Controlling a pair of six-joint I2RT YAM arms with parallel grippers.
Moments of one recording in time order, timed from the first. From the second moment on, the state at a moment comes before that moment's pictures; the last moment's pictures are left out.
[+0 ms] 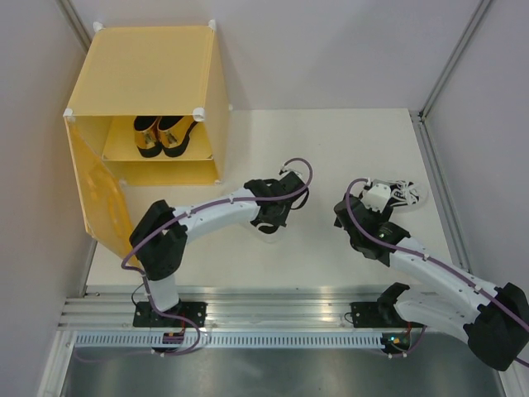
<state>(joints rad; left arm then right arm) -0.95 1.82 1.40 -0.72 -0.33 -0.48 0.67 1.00 0.63 -0.53 0.75 0.78</state>
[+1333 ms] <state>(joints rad) -0.95 1.55 1.03 -0.78 -0.35 -0.85 0.67 1.03 0.60 -0.47 0.66 0.79</state>
